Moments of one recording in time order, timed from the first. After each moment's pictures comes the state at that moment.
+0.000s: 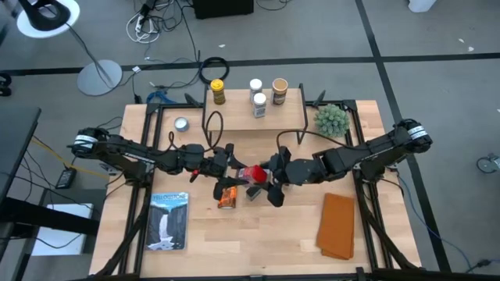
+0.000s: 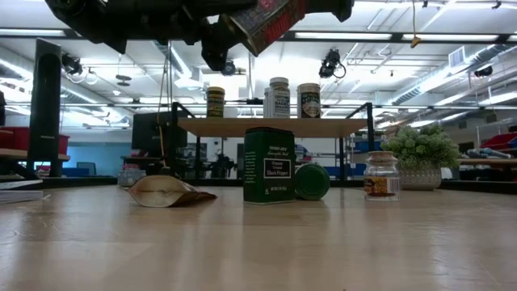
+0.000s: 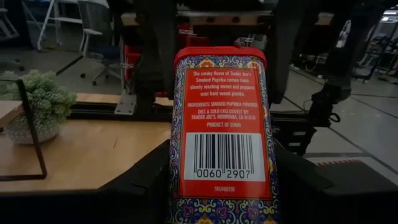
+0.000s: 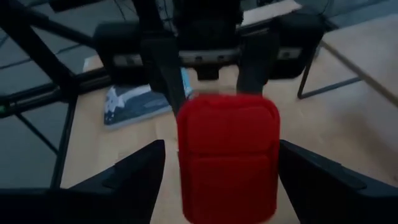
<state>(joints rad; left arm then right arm) -0.06 1.38 0.65 0.70 0.15 -0.14 0.30 1.47 1.25 -0.32 0.41 0.43</state>
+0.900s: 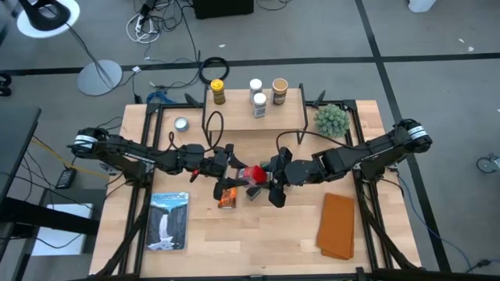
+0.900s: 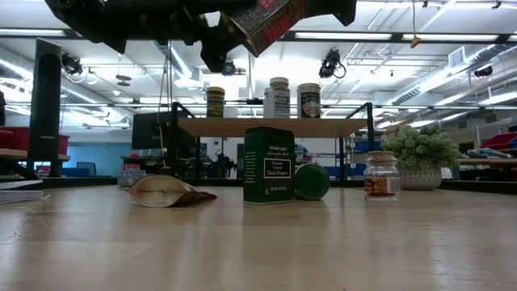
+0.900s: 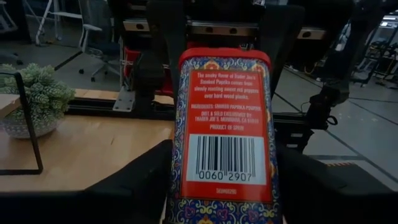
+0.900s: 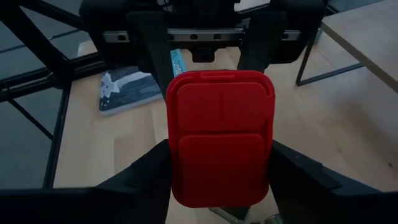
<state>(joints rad) -0.06 1.38 0.65 0.69 0.15 -0.16 0.30 1.47 1.25 -0.37 0.39 0.44</state>
